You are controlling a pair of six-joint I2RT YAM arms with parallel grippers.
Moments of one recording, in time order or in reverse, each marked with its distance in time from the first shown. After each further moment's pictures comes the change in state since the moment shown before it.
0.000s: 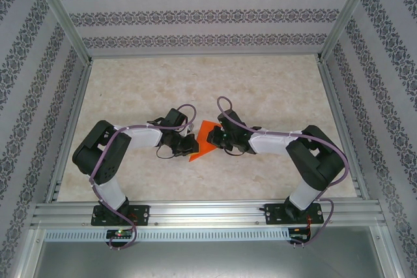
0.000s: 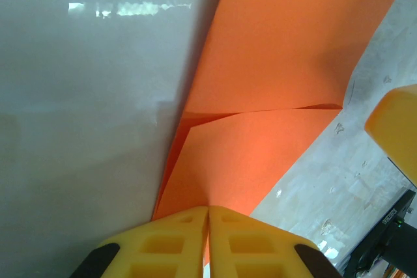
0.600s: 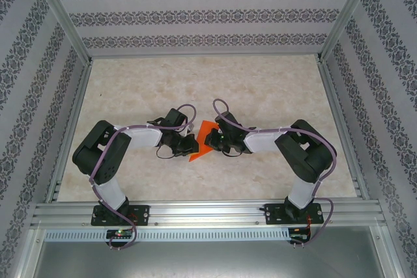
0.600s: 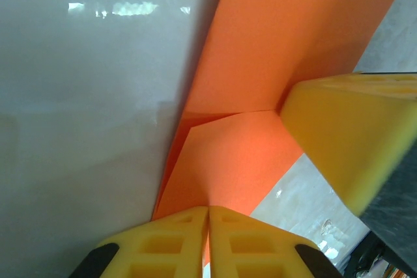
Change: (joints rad) left arm 0.000 0.000 0.000 0.001 0.000 0.000; right arm 0.002 0.109 0.011 0.060 -0.051 0.016
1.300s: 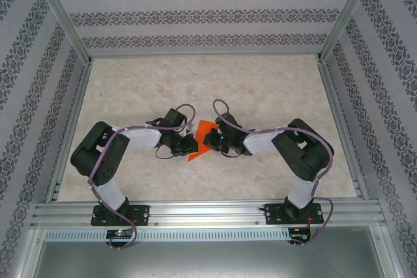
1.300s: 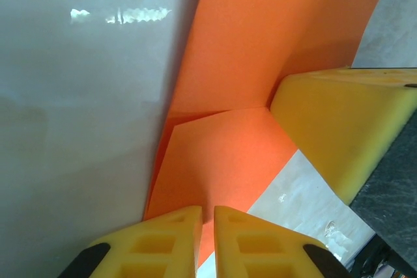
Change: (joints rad) left arm 0.000 -0.021 -0.013 0.000 -0.019 -0.002; right arm 0.005 0.027 -0.028 0.108 -0.010 0.032
